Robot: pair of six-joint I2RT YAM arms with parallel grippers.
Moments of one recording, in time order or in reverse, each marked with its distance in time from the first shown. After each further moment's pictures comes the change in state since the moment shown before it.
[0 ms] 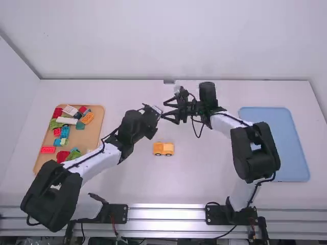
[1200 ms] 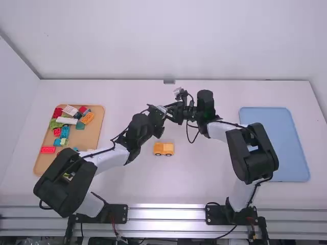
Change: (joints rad) left arm -0.067 0.129 -0.018 0.268 -0.049 -0.133; right arm 0.048 -0.001 -0.133 0.296 0.157 0.423
